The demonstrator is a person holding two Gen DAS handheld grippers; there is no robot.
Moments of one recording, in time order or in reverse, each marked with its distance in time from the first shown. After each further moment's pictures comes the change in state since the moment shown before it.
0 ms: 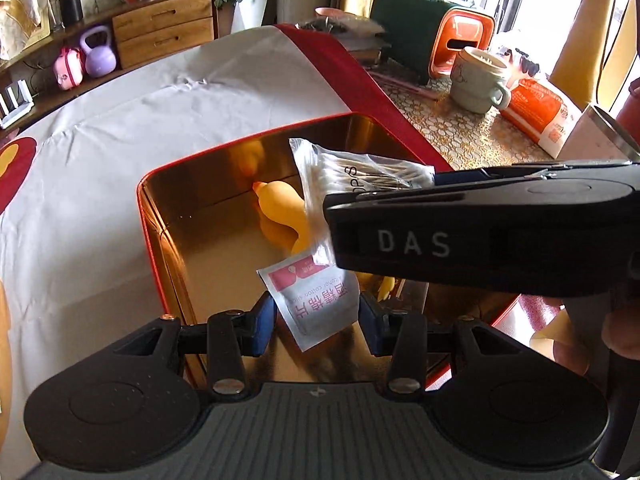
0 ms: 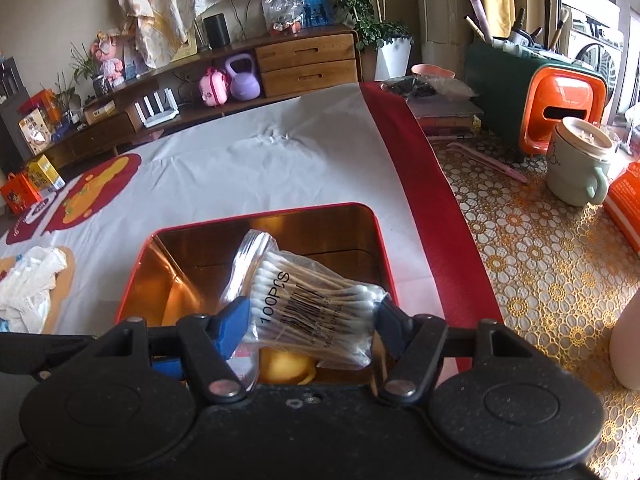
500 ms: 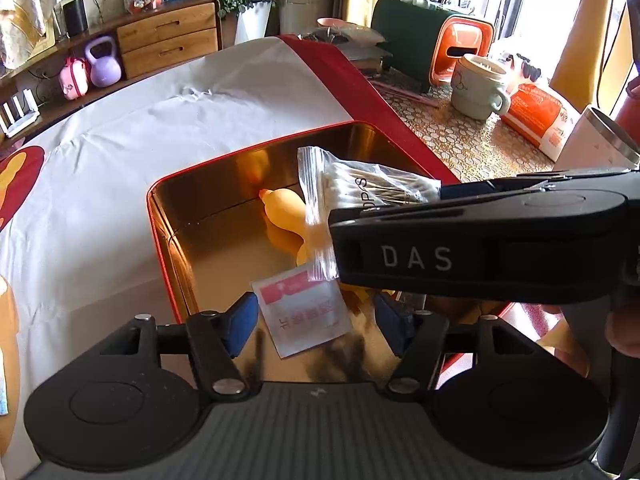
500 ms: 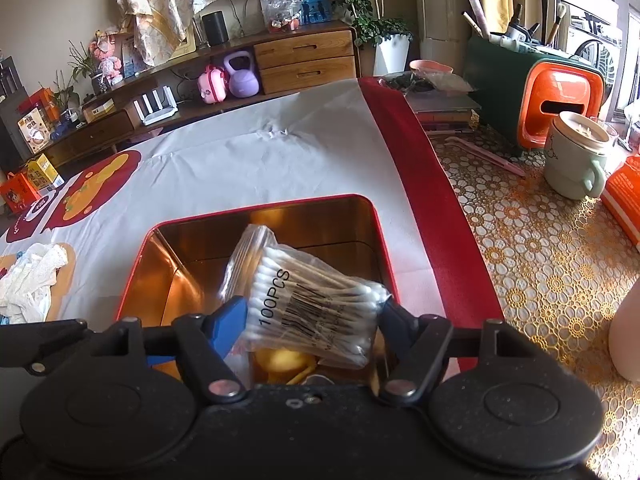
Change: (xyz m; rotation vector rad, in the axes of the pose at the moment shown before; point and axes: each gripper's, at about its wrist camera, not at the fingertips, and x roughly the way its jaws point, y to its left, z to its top) left arm -0.008 0.000 -0.002 -0.001 -0.032 0.011; right arm -0.003 -0.002 -0.002 0.015 0.010 0.000
